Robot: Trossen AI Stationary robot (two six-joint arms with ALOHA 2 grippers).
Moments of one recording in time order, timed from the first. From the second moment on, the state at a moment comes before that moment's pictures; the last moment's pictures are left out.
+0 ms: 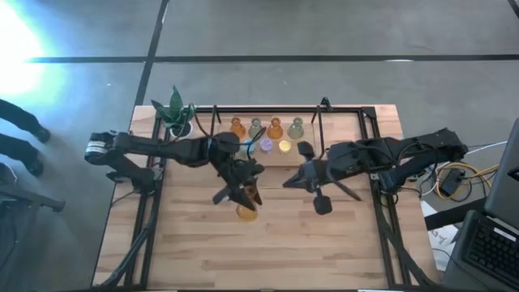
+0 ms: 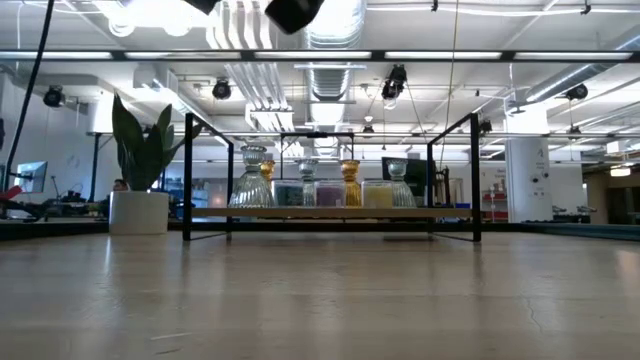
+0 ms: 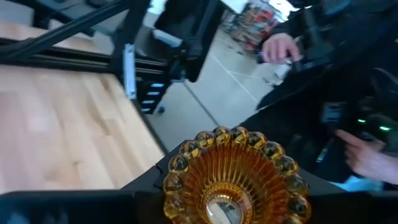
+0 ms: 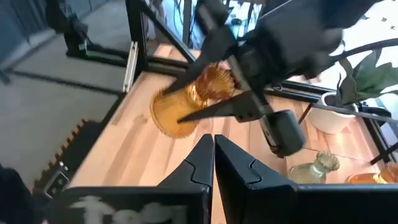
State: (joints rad) left arm 0.01 1.45 1.14 0.05 0.86 -0.31; right arm 0.25 1.34 1.42 -0.52 0.04 -0.01
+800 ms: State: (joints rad) left arm 0.02 1.46 1.16 -0.02 0.92 -0.35; right arm 0.24 1.77 1.95 -0.79 -0.08 -0.22
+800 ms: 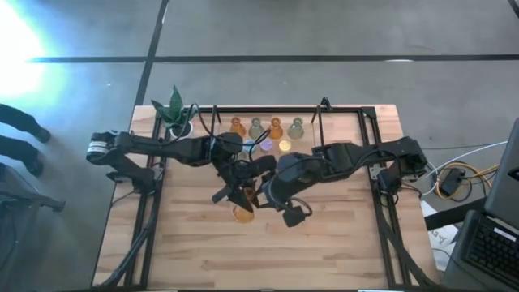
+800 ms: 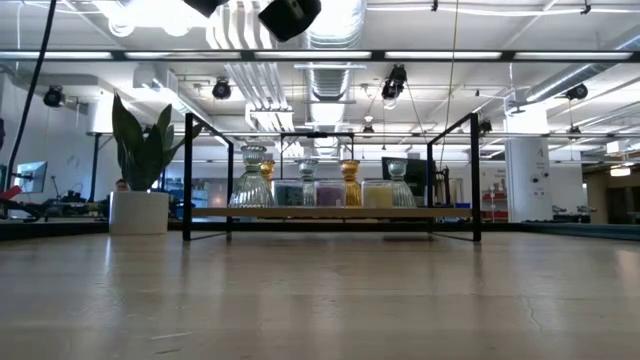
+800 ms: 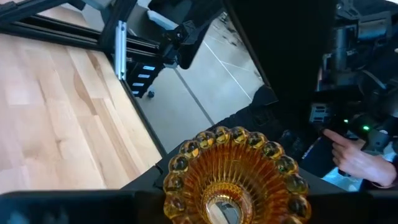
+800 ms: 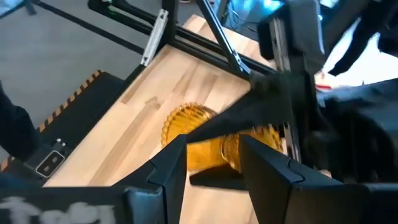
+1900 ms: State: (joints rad) left arm 0.02 1.46 1.16 0.06 1.16 -0.42; right arm 0.23 1.85 2.04 -0.84 -0.01 -0.36
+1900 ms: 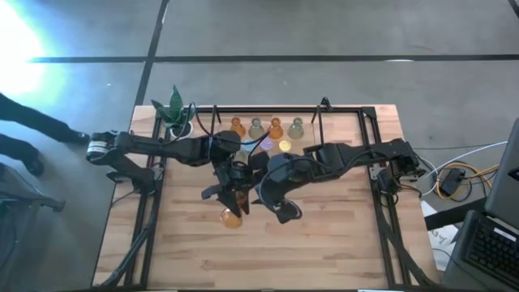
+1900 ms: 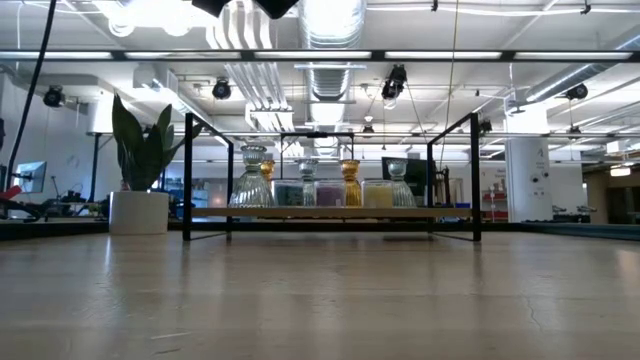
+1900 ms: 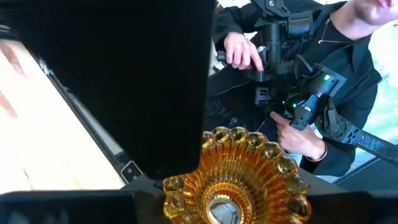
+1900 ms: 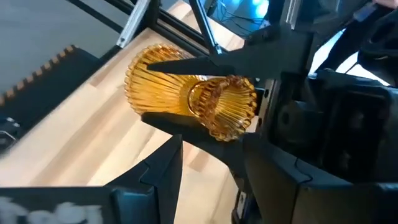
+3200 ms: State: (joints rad) left arm 0.07 1.47 1.16 0.16 1.14 -0.47; right arm 0.25 1.86 2.04 -0.77 0.04 -0.37
